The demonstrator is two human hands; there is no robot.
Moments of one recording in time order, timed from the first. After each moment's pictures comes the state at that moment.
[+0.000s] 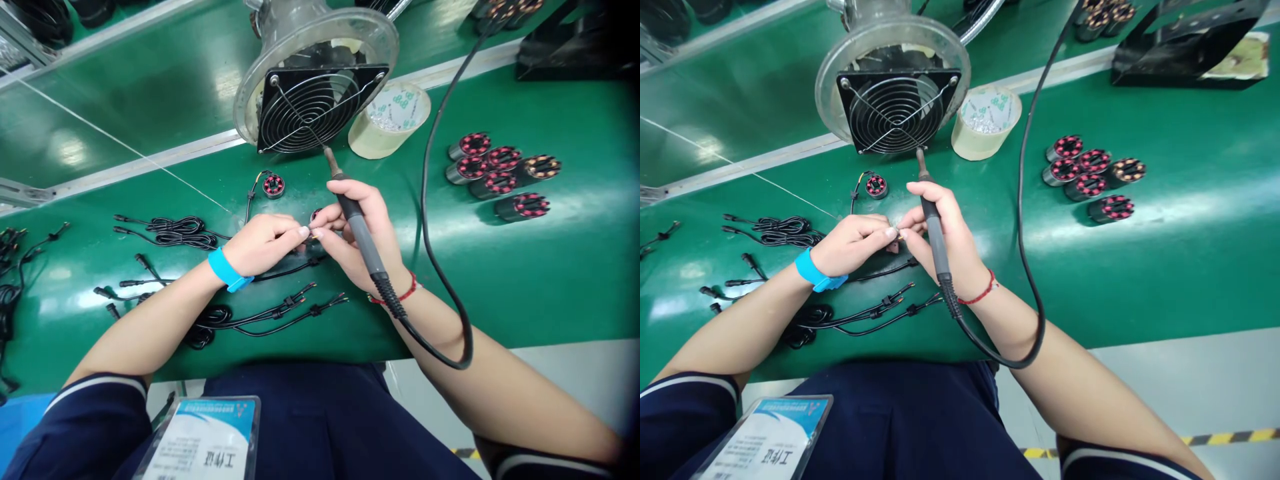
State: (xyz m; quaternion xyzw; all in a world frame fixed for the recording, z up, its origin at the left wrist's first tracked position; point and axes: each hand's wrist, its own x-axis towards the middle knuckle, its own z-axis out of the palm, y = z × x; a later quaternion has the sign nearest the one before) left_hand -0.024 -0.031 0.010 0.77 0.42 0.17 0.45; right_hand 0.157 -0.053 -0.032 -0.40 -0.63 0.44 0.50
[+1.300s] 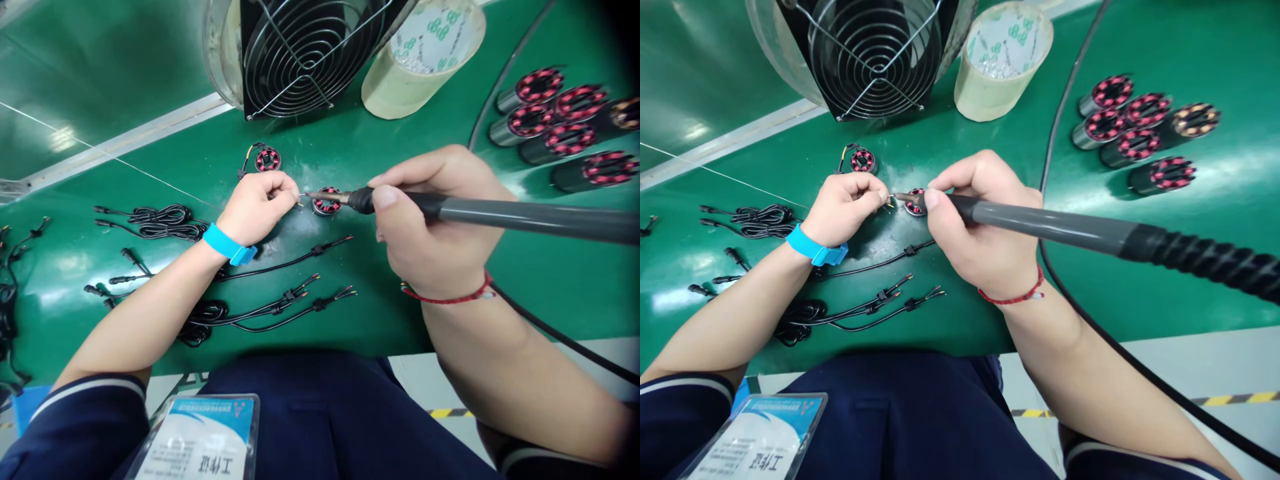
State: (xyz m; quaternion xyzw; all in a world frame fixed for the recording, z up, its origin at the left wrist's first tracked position) left_hand -0.014 -0.009 -0.014 0.68 0.55 0.24 0.43; right_hand 0.180 -0.057 -0.014 -0.51 -0.63 0.23 0.54
